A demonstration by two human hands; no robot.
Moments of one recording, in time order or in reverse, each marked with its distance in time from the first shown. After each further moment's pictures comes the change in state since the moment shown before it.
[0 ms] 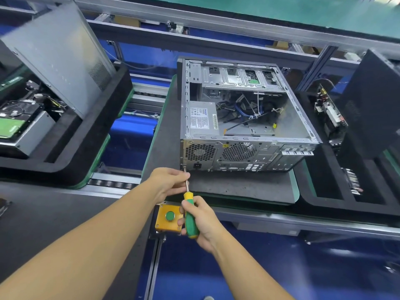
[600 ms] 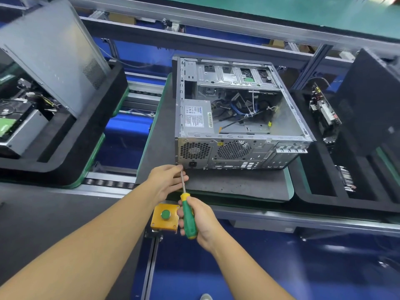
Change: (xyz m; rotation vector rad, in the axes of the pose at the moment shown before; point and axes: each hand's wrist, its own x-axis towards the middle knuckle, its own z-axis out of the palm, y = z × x) left_hand 0.011 -0.006 0.013 -0.134 0.043 0.006; right_hand -0.002 -0.003 -0.007 -0.030 0.025 0.040
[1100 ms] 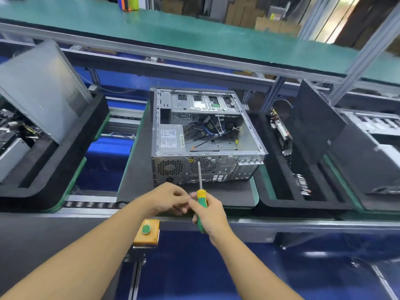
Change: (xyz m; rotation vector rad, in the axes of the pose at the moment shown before) left_hand -0.065 0.020 0.045 0.649 -0.530 0.128; right_hand -0.058 -0.051 -0.053 -0.272 0.269 -0.466
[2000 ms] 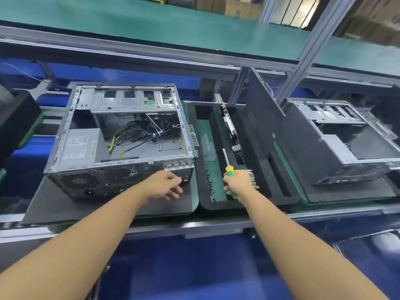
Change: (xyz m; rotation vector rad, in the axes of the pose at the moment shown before) left_hand 0.131 0.100 0.135 0.131 0.071 -0.062; right_hand 0.118 -0.031 -0.299 -0.260 0.362 0.253
